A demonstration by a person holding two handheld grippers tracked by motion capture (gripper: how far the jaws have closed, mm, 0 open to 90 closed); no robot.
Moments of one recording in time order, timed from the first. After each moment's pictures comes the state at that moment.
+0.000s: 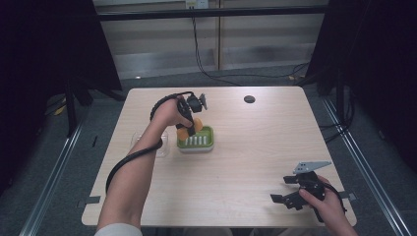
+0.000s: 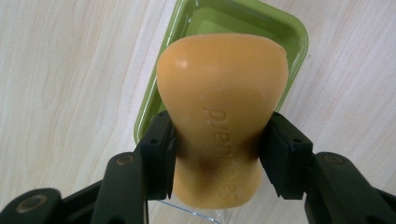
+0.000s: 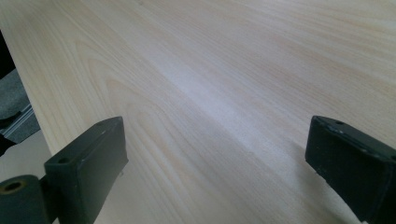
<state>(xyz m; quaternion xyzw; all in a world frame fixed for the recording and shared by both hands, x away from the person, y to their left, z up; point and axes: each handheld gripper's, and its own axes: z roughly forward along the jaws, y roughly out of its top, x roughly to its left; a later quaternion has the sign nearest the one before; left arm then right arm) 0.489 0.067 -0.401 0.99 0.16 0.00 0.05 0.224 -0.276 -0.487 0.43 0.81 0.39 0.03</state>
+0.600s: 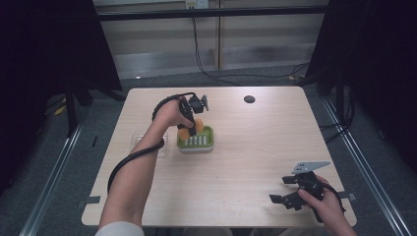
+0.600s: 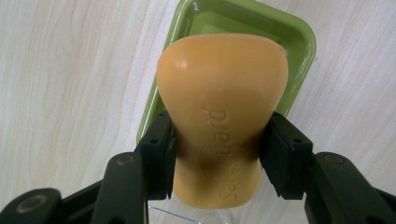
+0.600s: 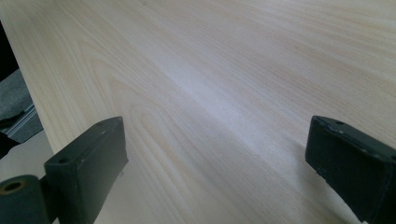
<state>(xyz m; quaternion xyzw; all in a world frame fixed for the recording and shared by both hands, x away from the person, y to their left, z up) 0.491 0.062 -0.408 0.99 0.15 0.00 0.05 0.225 -0.273 -0.488 0.43 0.81 0.39 0.03</state>
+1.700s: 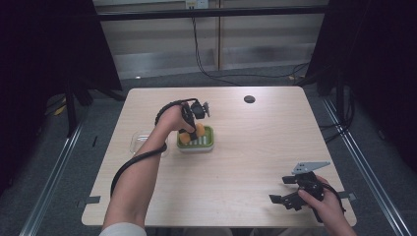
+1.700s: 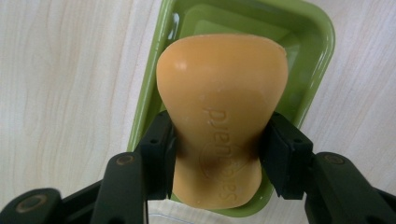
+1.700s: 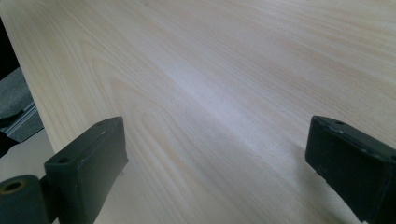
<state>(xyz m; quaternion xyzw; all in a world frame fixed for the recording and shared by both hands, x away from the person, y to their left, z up) 0.489 0.059 -0.431 0.99 0.12 0.00 0.04 0.224 -0.273 -0.487 0.42 0.82 0.39 0.03</state>
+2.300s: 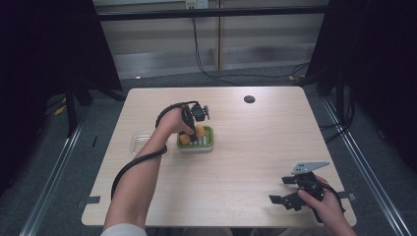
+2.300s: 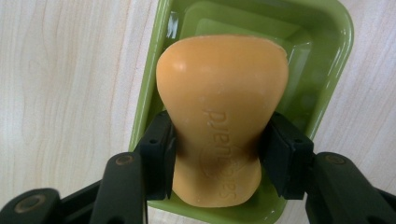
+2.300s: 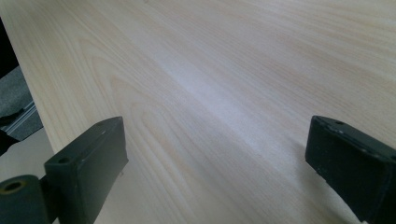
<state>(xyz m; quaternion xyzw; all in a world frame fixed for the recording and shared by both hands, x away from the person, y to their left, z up) 0.490 0.060 -0.439 0.99 0.10 0.01 0.05 0.224 -0.272 -0.489 0.42 0.82 0.39 0.03</state>
